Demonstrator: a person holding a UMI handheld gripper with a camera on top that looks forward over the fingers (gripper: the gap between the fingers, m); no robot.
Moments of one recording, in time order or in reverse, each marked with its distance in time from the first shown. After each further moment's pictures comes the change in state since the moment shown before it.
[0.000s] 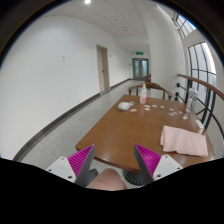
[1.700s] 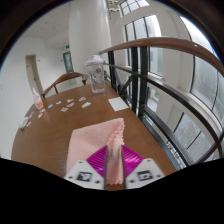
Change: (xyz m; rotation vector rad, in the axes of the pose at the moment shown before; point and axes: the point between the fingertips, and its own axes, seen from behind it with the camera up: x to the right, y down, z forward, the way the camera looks) arm 0.448 0.064 0.006 -0.111 0.567 0.410
